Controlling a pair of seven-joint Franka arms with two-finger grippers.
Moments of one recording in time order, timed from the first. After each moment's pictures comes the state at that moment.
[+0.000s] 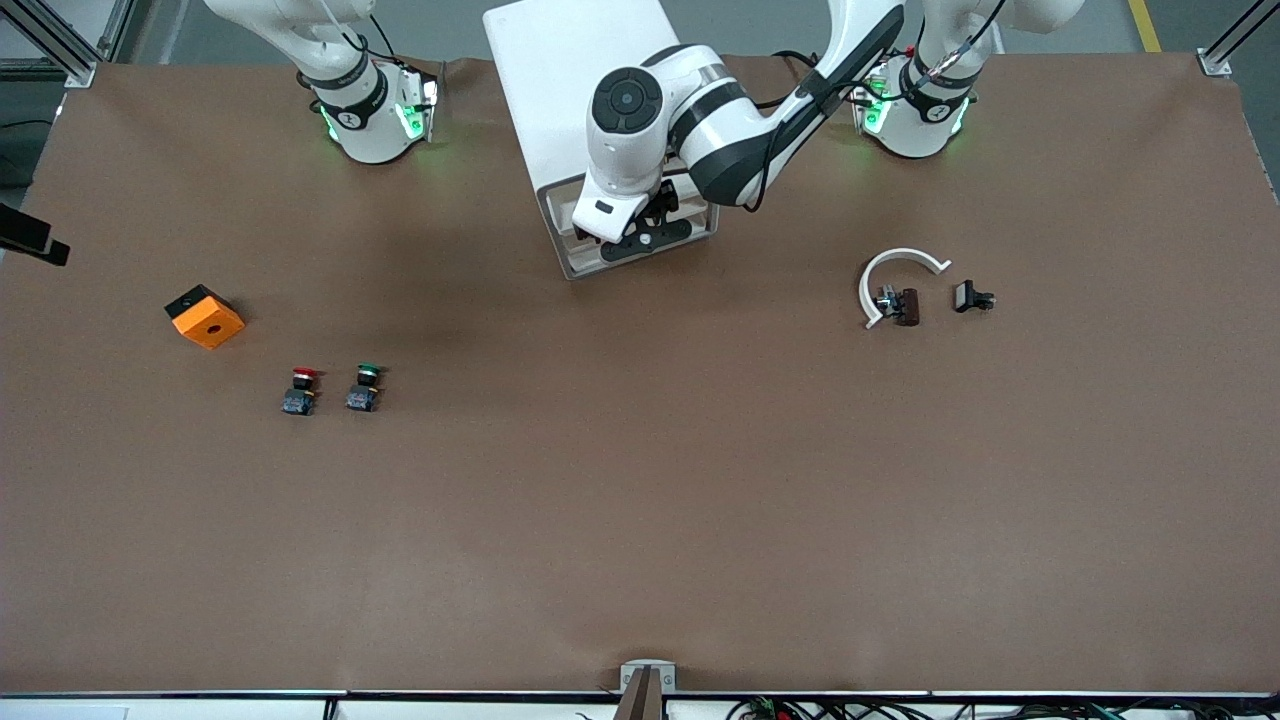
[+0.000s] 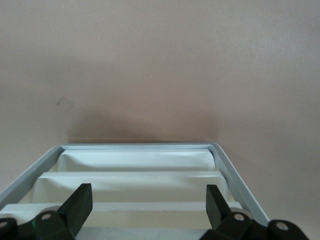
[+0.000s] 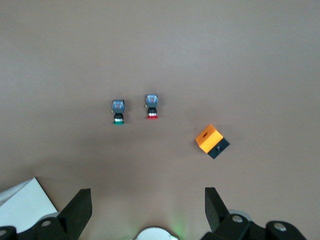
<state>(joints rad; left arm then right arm) -0.54 0.45 -0.49 -1.70 0.01 2.06 -1.33 -0.03 0.12 -0.14 -1.27 0.02 1.31 -0.05</state>
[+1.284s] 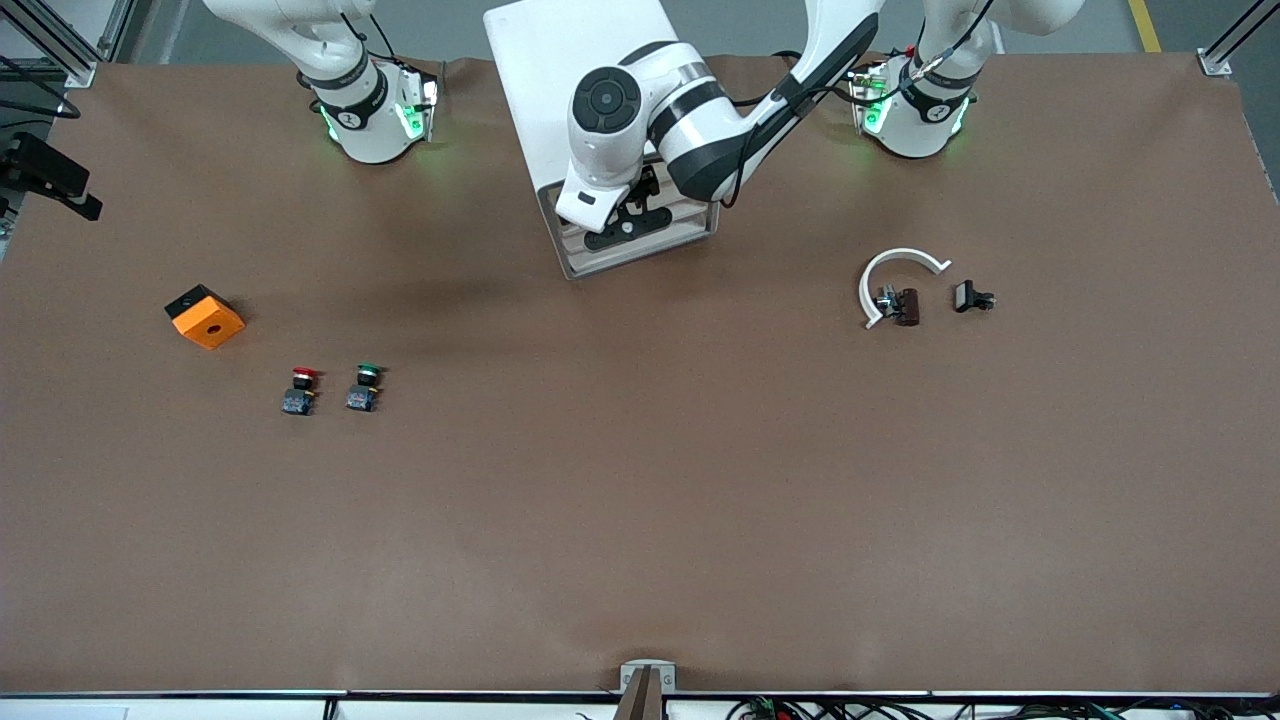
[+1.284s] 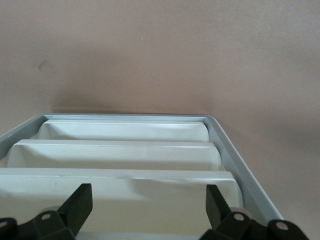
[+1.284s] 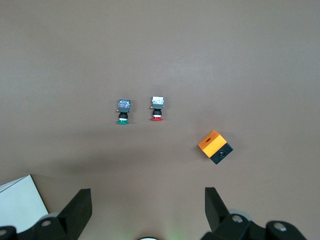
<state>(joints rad) -0.59 0.50 -0.49 -1.67 -0.04 2.06 -1.37 0.02 -0.12 -0.11 -1.59 -0.02 1.46 -0.06</state>
